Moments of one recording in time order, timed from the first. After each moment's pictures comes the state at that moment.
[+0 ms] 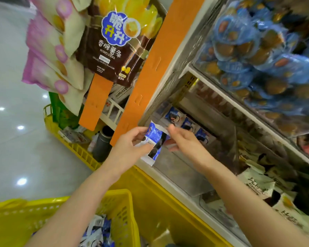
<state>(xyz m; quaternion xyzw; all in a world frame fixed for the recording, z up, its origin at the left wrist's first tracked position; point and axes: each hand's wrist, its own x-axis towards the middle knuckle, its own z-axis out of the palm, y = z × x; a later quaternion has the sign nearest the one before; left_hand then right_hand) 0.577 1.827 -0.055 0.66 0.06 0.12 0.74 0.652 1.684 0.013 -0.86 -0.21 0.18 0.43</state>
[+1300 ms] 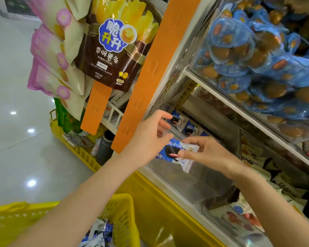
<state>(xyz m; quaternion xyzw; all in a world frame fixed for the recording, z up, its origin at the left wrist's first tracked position) 0.604 1.810 -0.007 0.78 0.00 0.20 0.59 0.665 1.636 0.044 -0.89 -0.27 0.23 0.30</state>
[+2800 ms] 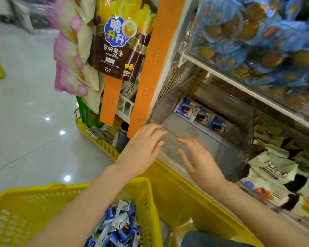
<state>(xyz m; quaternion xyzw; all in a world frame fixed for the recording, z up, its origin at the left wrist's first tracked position) 0.559 1.811 -0.061 0.93 -0.07 0.23 0.29 0.610 1.628 -0.031 -0.90 -0.37 -0.03 0.22</state>
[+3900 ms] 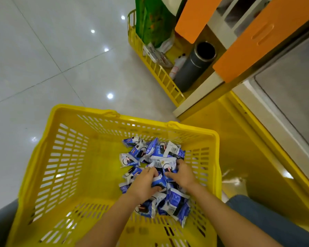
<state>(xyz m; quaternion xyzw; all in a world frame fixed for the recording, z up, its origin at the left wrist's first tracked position) 0.387 1.797 -0.364 0.81 0.23 -0.23 0.48 0.515 1.696 -0.343 -0.87 -0.10 0.46 0.17</state>
